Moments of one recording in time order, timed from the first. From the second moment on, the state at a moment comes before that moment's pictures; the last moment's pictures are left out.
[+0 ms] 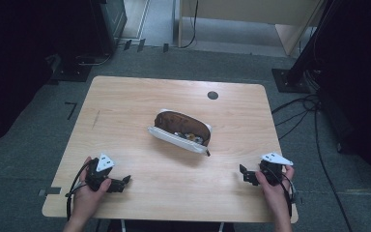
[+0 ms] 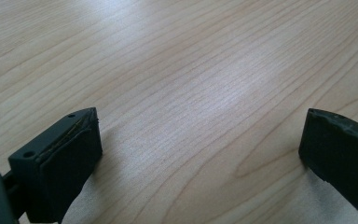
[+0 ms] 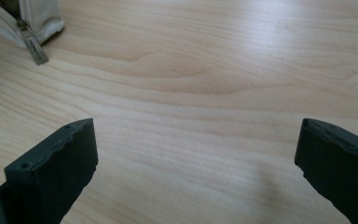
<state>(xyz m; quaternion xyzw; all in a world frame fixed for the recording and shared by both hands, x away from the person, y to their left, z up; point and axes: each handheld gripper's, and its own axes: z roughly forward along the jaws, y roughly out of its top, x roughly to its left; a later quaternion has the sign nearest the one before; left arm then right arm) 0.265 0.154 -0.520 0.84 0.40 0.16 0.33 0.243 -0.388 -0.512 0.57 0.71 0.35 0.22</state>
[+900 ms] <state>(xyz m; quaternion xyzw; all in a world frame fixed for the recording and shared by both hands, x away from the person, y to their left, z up) 0.265 0.153 -0.520 0.84 0.40 0.16 0.33 0.225 -0.393 -0.527 0.58 0.72 0.31 0.23</state>
